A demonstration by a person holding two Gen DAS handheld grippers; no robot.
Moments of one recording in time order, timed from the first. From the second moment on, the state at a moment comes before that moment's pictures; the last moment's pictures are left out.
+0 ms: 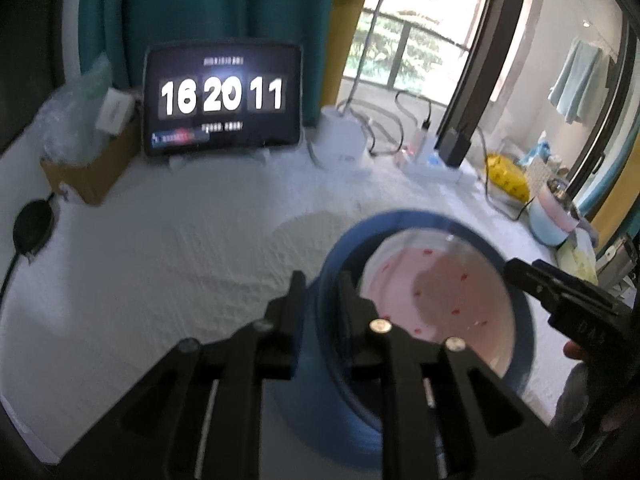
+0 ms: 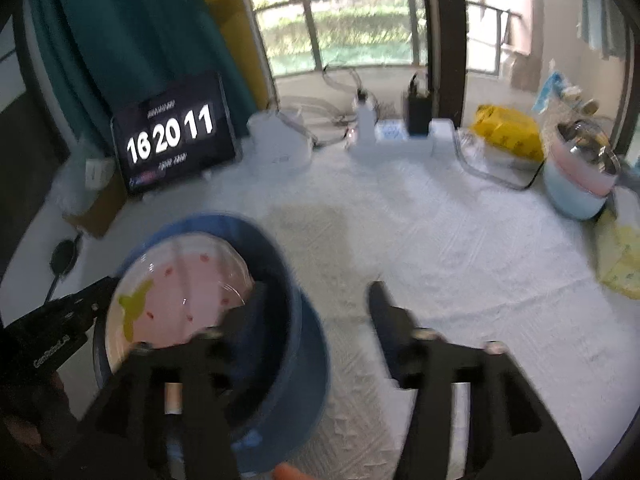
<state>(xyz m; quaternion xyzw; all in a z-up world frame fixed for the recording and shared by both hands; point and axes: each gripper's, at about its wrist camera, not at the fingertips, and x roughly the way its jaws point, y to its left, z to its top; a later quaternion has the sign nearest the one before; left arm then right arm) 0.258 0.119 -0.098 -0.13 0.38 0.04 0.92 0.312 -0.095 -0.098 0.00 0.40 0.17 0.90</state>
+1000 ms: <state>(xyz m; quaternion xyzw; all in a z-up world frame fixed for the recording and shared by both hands) 0.193 0.066 -0.045 -0.05 0.29 0.03 0.96 0.250 -0.117 -0.057 -0.02 0.34 0.15 0.93</state>
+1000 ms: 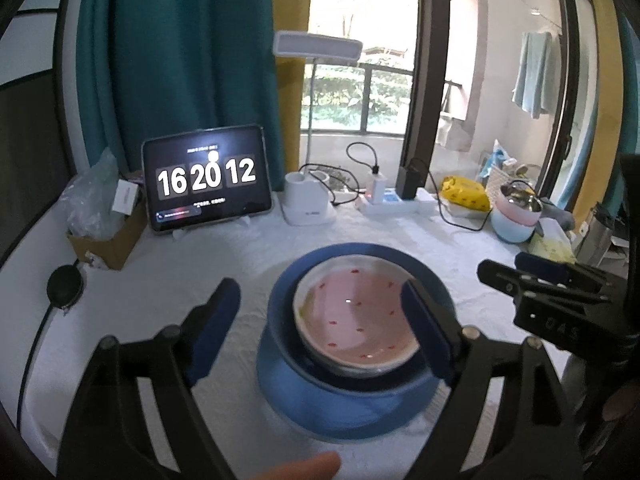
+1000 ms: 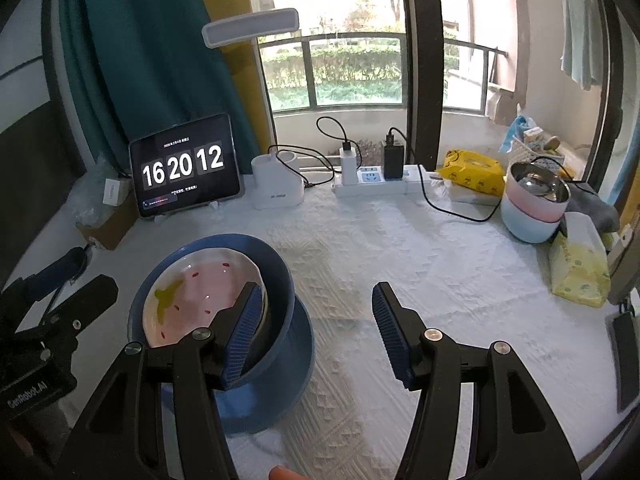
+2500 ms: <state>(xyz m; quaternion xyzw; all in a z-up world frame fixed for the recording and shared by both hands) 0.083 0.017 0.019 -0.01 0.18 0.00 0.98 0.125 -0.209 0.008 0.00 0.24 0.10 0.96</state>
